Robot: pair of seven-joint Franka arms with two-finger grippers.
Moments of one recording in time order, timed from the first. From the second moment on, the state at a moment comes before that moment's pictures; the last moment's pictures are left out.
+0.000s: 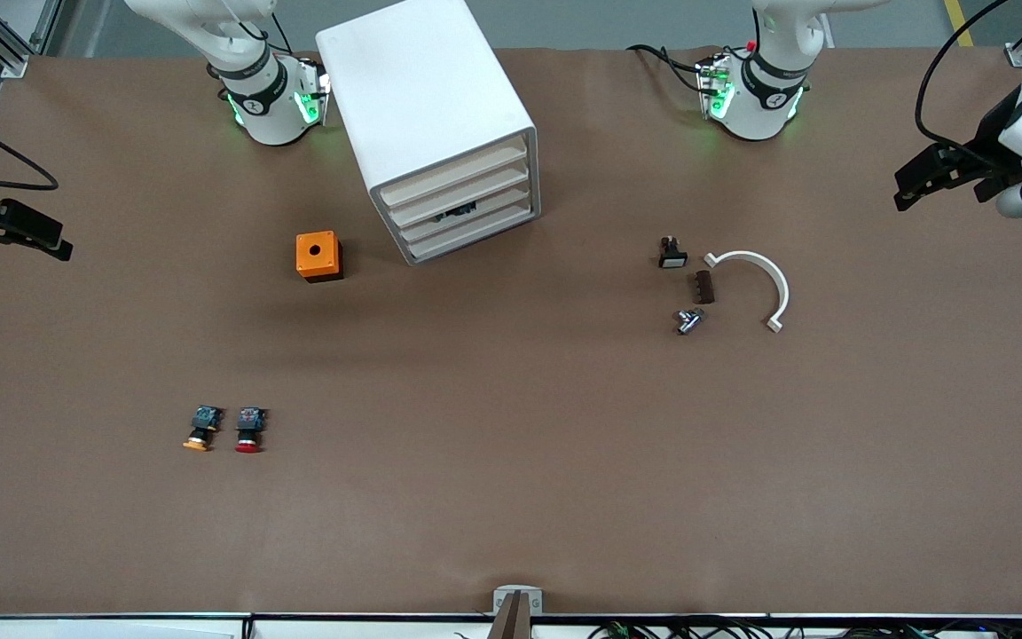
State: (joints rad) left arm 0.07 -0.11 -0.15 -1.70 0.01 1.55 -0.15; right arm -0.02 0.06 -0.04 -1.49 0.02 1.50 -0.01
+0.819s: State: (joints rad) left arm 0.02 0.22 -0.16 -1.59 0.06 1.55 -0.35; right arm -0.02 0.08 -0.04 -1.49 0.02 1.49 0.05
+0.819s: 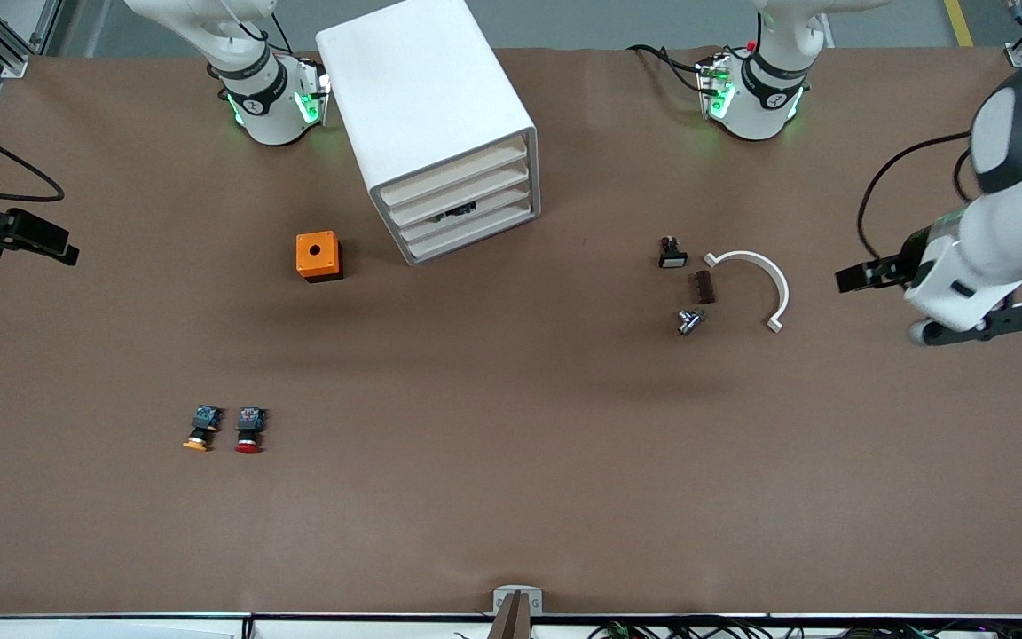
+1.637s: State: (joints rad) left arm -0.20 0.58 -0.18 -1.50 -0.11 1.55 -1.12; right arm 0.06 0.08 -0.02 -1.49 0.11 1.45 0.53
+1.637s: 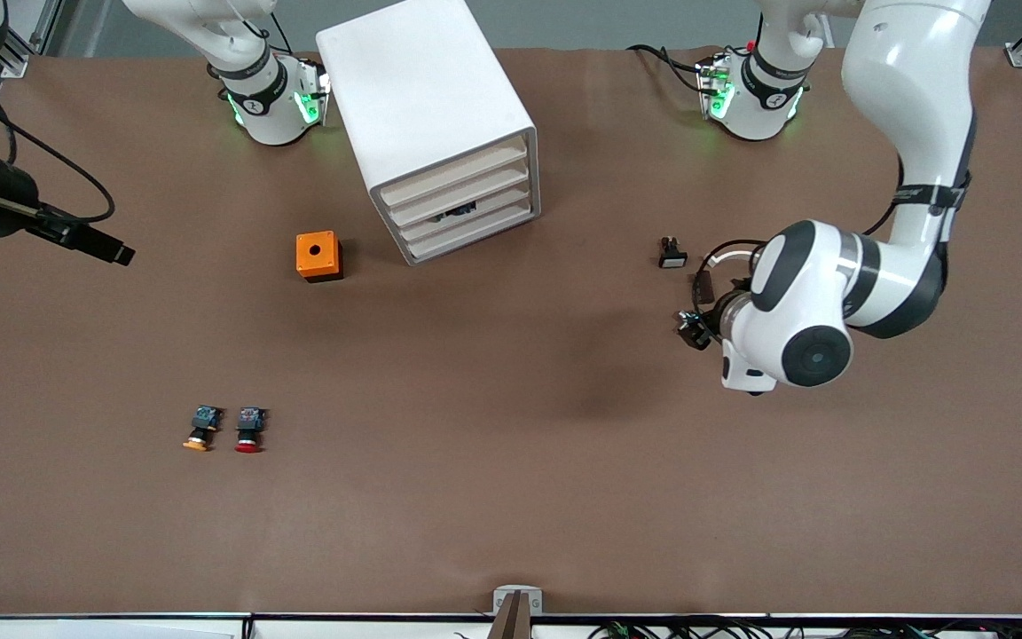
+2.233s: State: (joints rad) left arm -0.35 0.77 -0.18 -1.49 -0.40 1.55 -1.69; right arm 0.11 0.08 -0.01 -1.48 0.16 1.44 0.79
